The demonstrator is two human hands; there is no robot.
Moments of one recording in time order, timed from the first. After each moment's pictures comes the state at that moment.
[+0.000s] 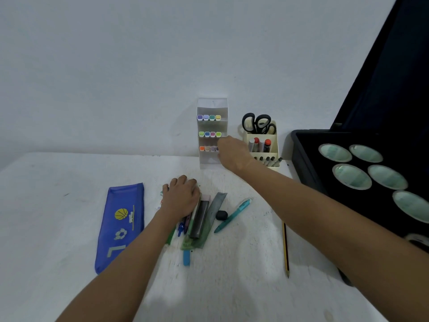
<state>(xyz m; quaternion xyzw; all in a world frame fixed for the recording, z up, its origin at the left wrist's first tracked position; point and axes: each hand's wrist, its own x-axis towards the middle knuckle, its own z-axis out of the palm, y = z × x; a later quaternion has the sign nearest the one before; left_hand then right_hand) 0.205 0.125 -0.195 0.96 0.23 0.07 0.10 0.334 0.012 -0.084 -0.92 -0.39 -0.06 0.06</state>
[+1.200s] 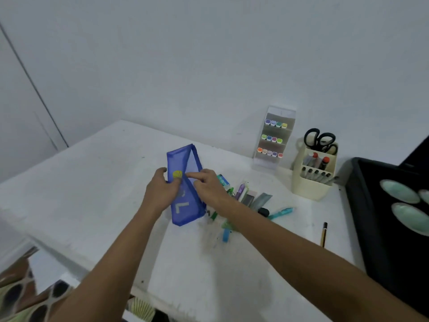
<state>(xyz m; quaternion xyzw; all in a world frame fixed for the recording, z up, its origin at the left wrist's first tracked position) 0.028 0.146 -0.133 0.71 0.49 0.26 0.44 0.148 0.078 -0.139 -0.74 -0.44 0.27 0.43</state>
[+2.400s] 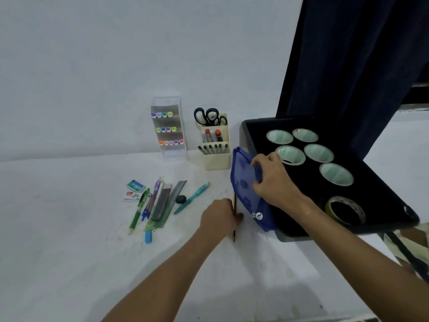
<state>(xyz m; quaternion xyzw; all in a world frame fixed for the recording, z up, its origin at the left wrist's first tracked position) 0.202 -0.113 -0.154 0.94 0.22 -0.08 0.24 0.276 -0.239 -0.078 -0.90 -0.30 -0.01 0.31</state>
